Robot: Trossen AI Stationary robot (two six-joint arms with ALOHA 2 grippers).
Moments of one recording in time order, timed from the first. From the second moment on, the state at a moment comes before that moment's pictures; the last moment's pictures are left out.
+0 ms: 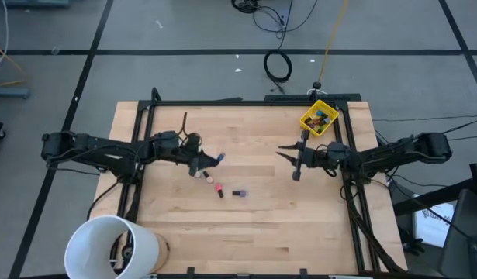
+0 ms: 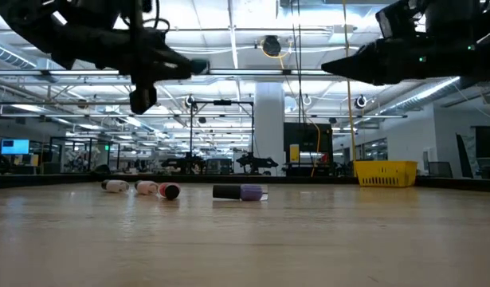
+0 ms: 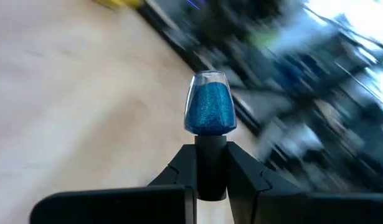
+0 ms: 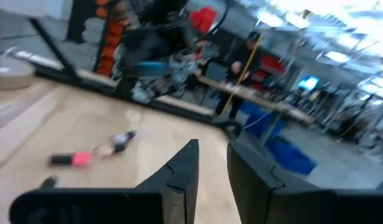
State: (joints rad) left arm 0.15 1.12 0.44 0.44 0.25 -0.76; right arm -0.04 1.05 0.19 0.92 0.16 -0.38
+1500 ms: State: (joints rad) left arm 0.20 1.66 0.80 0.47 0.87 -0.68; right arm 0.01 1.66 0.63 0.92 -0.27 -0.28
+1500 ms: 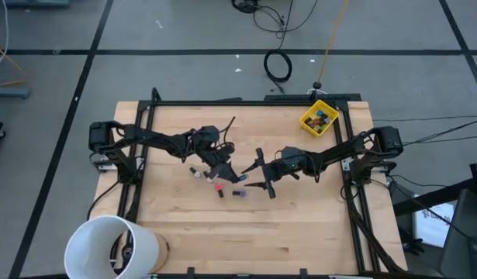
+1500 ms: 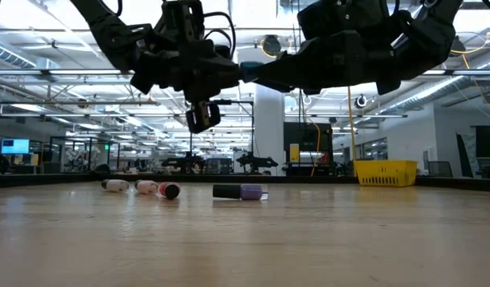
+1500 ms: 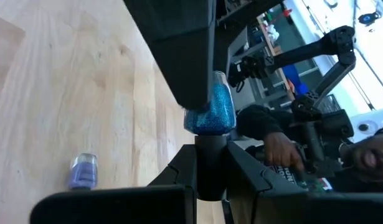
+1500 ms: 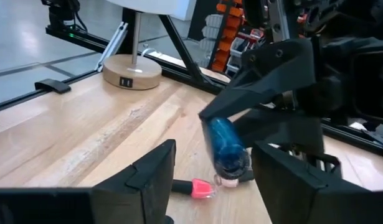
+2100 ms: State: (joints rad) left arm 0.20 1.66 0.80 0.47 0.84 -0.72; right arm 0.01 1.66 0.63 0.93 -0.26 -0.36
